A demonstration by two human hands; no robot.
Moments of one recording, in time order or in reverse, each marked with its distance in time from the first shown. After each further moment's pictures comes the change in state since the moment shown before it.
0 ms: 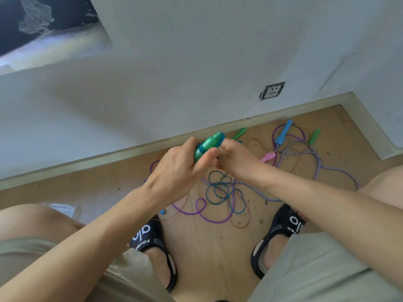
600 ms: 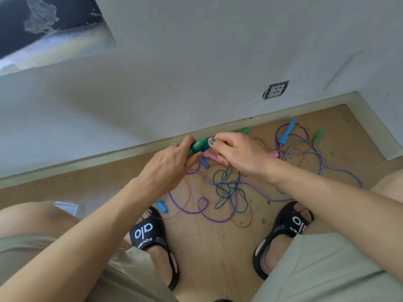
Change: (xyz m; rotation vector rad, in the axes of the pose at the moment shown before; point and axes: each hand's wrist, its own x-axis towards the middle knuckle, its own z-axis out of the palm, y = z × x) left_hand 0.014 -0.056 0.015 0.326 -0.109 0.064; right_hand -0.006 -0.016 -0.013 -0.111 0.025 -0.066
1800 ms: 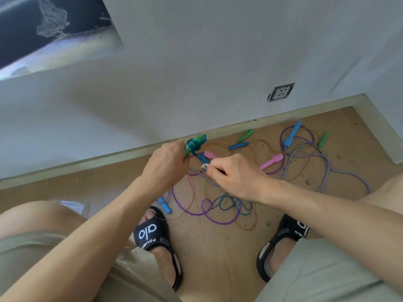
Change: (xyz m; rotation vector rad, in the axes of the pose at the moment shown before) left_hand 0.008 -0.012 -0.002 0.047 0.000 -0.298; right_hand -0.015 0.008 0.029 -0.301 -0.034 -0.145
